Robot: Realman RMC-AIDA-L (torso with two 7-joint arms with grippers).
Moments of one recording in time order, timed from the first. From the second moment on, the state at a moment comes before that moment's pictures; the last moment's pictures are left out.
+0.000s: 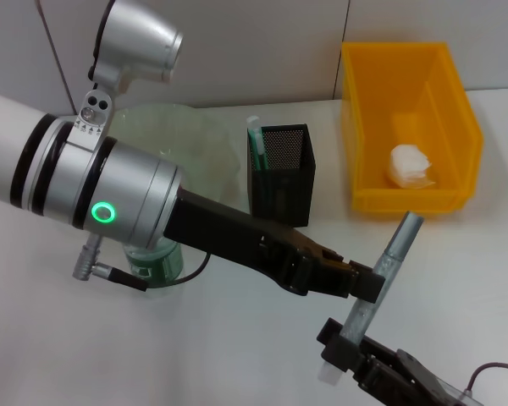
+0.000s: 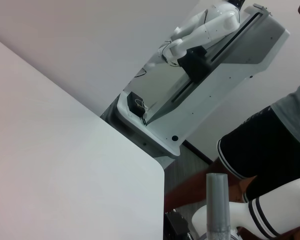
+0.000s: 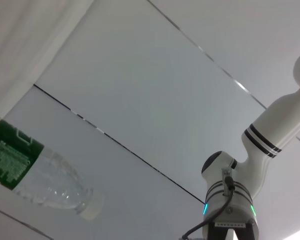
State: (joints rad) left arm -0.74 -2.07 1.38 1.05 1.70 1.66 -2.38; right arm 0.29 2.09 2.39 -0.17 1.54 -1.93 -2.08
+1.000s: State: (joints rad) left arm -0.74 -2.07 1.37 1.05 1.69 1.66 -2.38; right arm 0.30 2.09 2.41 -0.21 1.55 -1.93 -2.14
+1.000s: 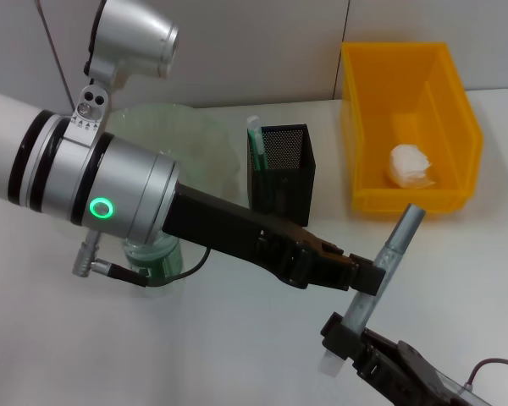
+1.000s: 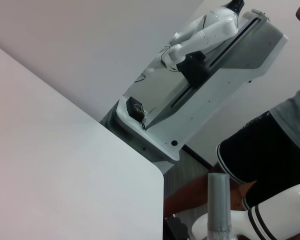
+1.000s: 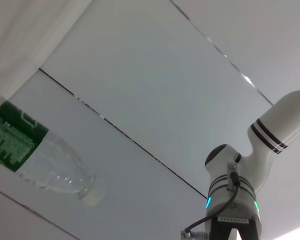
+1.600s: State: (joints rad) left arm -0.76 -2.07 1.33 0.97 1.65 1.68 -2.34; right arm 0.30 2.09 2.41 -0.23 1.55 -1.93 -2.16
